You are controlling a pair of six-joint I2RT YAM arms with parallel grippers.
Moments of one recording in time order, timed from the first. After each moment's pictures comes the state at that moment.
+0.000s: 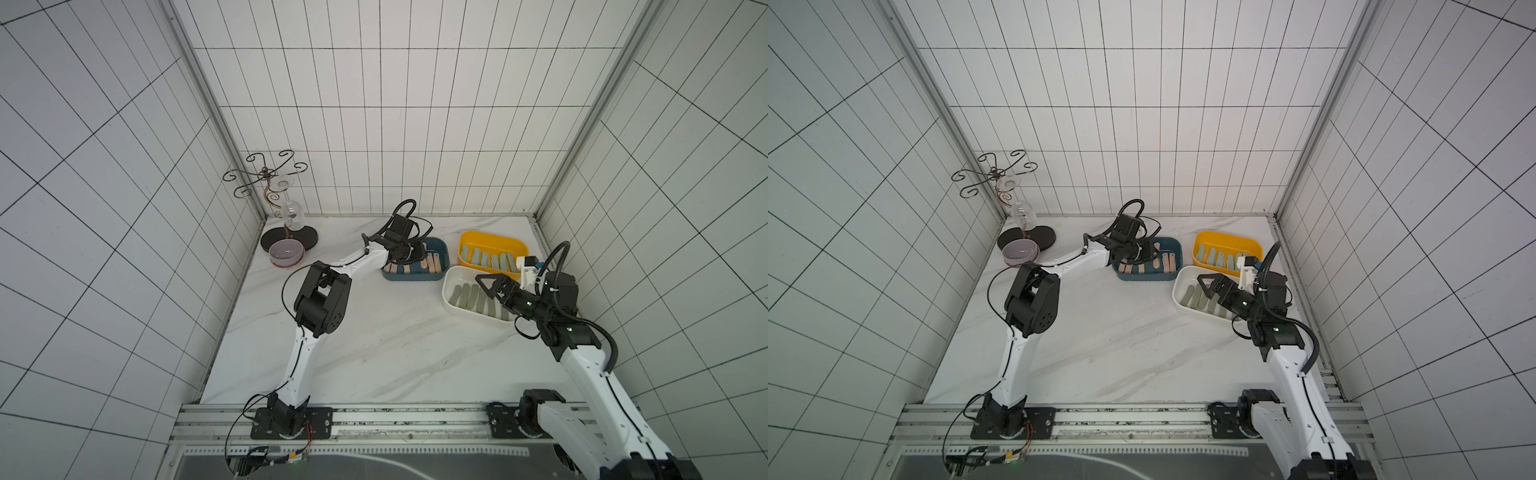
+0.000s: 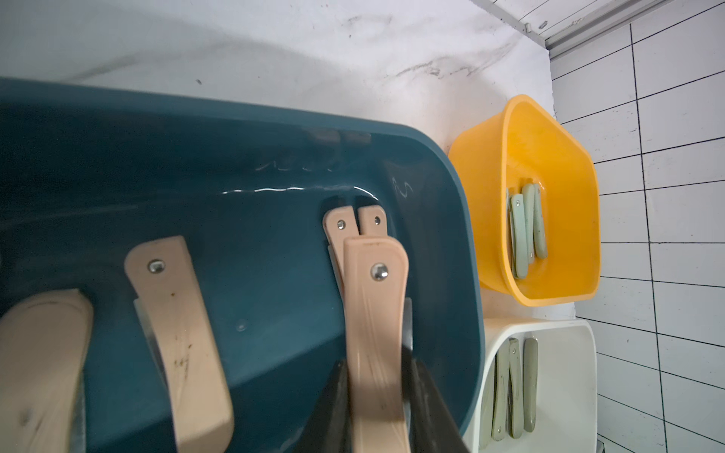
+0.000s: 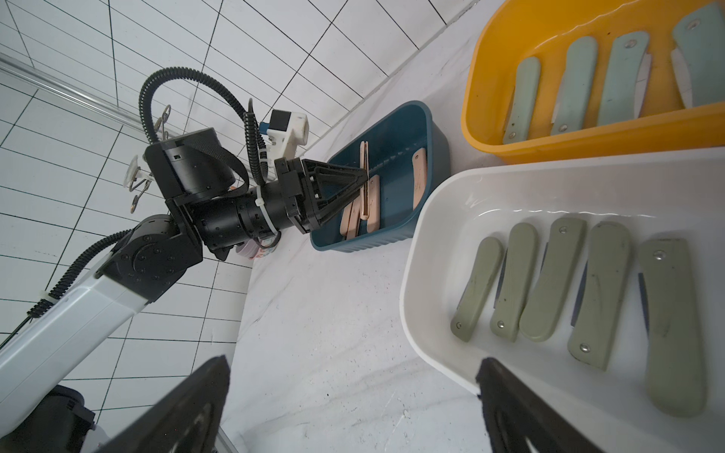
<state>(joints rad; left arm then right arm) -0.57 2.27 1.84 -0.36 0.33 -0.69 0.00 0.85 0.61 -0.21 -0.60 0.66</state>
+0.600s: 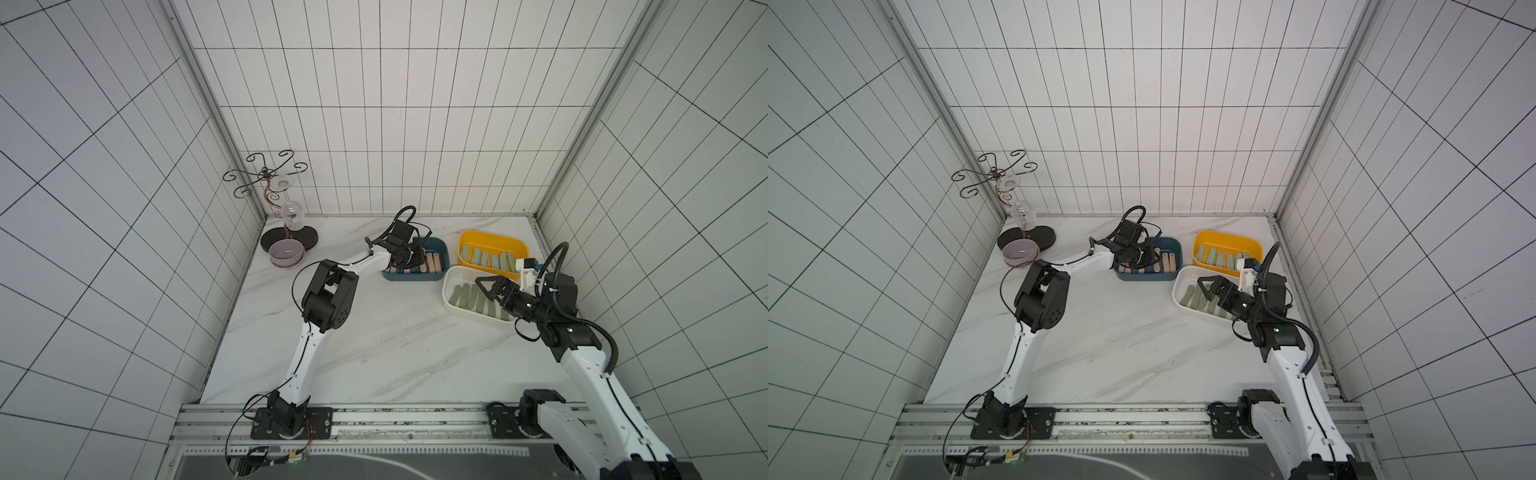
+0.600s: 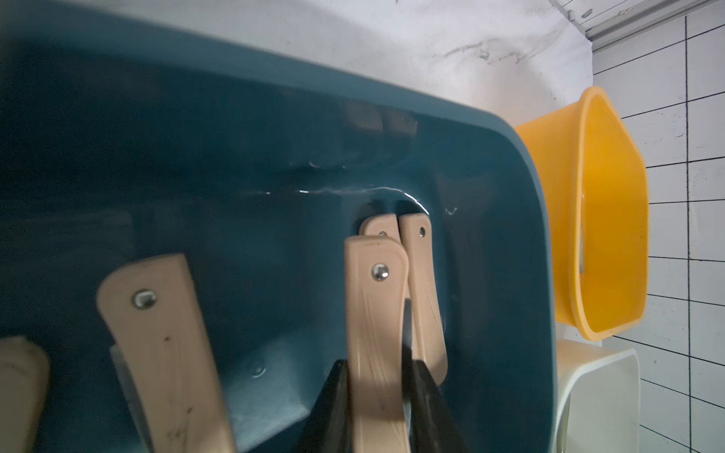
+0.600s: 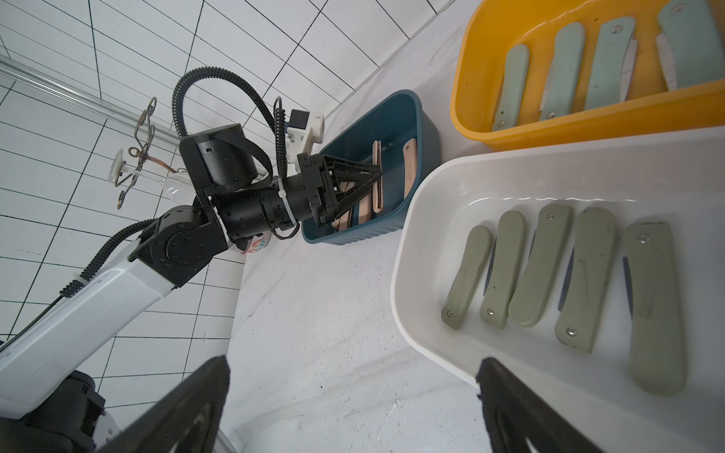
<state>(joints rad) -0.56 2.36 1.86 -0.33 0.33 -0.71 0.00 0.84 0.61 -0.26 -0.59 0.64</state>
